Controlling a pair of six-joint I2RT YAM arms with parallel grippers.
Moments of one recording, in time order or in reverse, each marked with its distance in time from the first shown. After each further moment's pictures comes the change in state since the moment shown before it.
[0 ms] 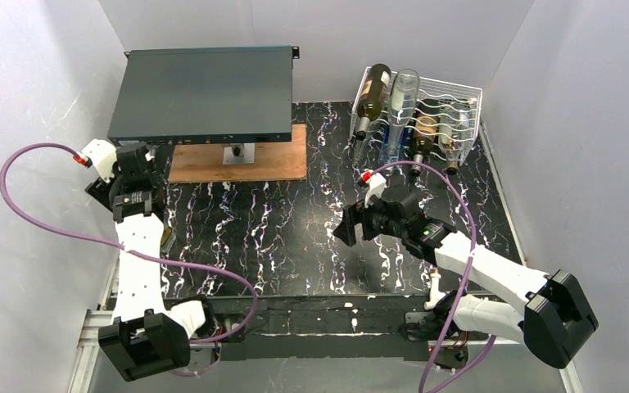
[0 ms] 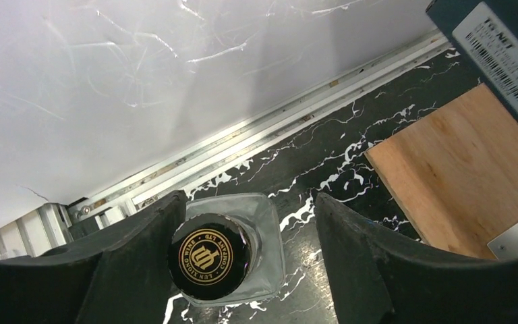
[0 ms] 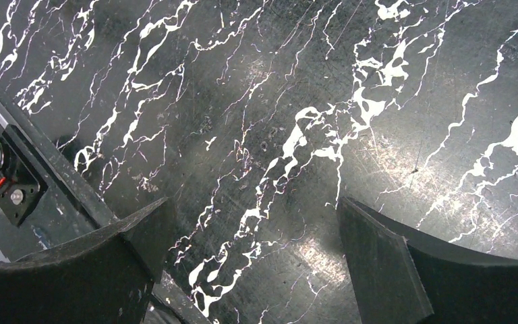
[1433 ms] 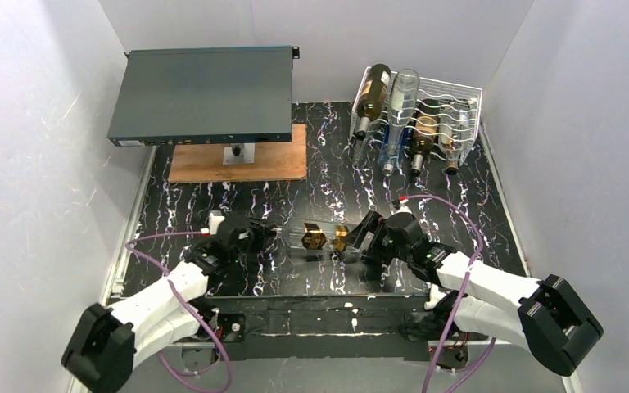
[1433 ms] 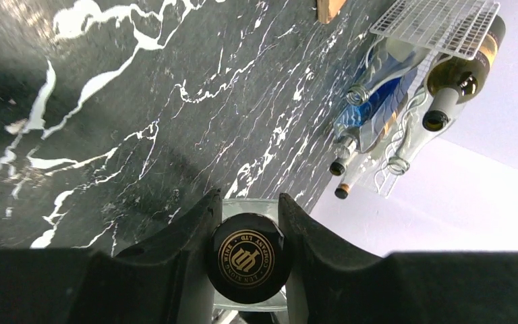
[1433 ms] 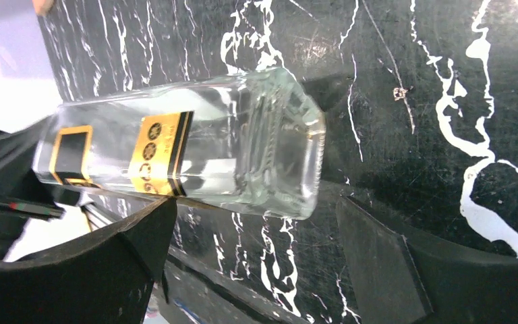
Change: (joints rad) left arm -0.760 -0.192 -0.735 0.511 0.587 -1.202; right arm 0.000 -0.050 -0.282 0.117 0.146 0.756
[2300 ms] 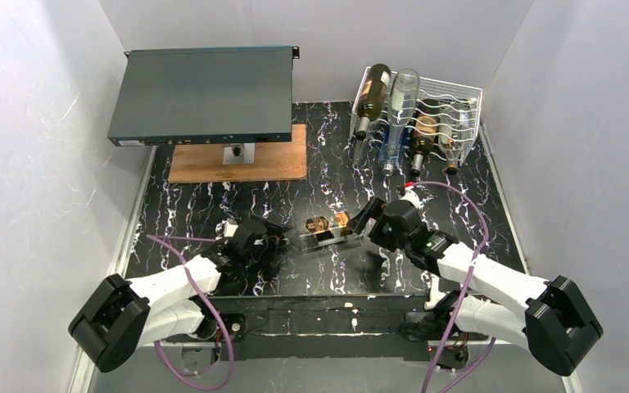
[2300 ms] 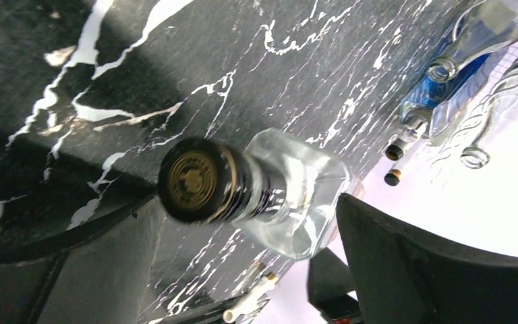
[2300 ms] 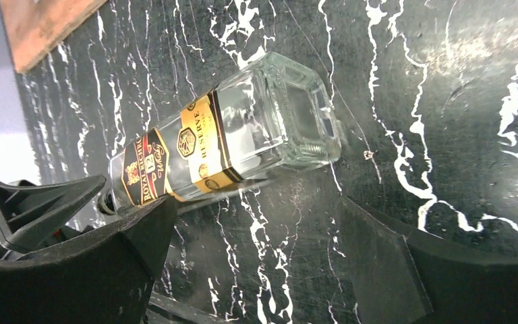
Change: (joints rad) left arm -0.192 0.218 -0.011 0.065 -0.023 -0.166; right arm -0.002 -0.002 0.124 -0.129 0.196 -0.009
